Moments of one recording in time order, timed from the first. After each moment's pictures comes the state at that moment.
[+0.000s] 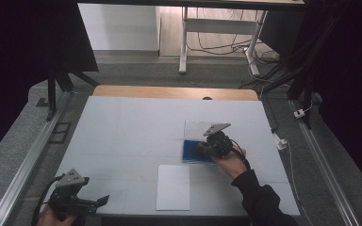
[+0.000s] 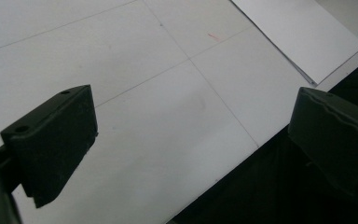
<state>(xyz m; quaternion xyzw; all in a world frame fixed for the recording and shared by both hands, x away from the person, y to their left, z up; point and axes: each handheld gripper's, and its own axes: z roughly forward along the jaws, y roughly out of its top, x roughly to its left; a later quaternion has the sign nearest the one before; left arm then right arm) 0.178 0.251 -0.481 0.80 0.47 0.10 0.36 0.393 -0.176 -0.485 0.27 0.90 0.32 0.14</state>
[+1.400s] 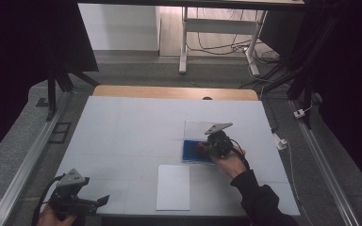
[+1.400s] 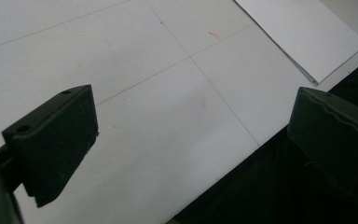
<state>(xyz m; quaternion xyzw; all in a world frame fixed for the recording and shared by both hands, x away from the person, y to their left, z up) 0.179 0.250 -0.481 0.80 0.48 0.09 0.35 0.395 -0.178 -0.488 0.30 0.88 0.33 0.12</state>
